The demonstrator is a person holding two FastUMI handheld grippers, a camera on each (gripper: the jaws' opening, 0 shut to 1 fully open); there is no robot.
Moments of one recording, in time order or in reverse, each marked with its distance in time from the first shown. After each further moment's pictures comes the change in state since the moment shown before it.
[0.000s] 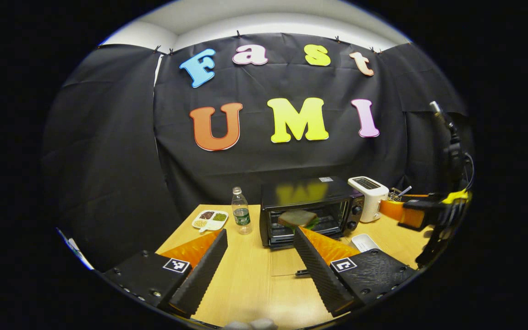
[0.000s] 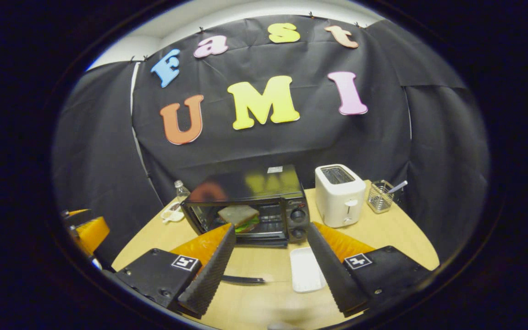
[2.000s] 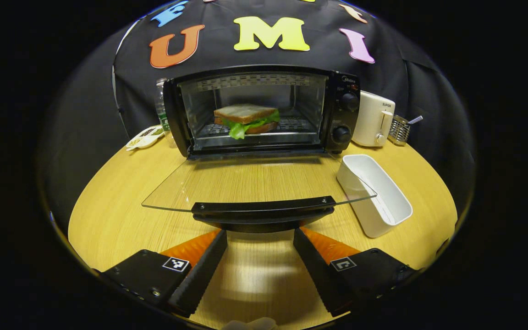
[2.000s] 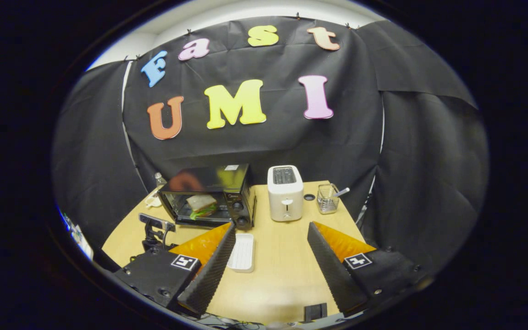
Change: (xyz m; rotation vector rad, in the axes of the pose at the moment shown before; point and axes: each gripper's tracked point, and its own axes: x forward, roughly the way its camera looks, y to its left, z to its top) left arm 0.111 -0.149 -0.223 -0.024 0.404 -0.077; right arm -0.090 -0.132 0.022 -0.014 0.080 -0.080
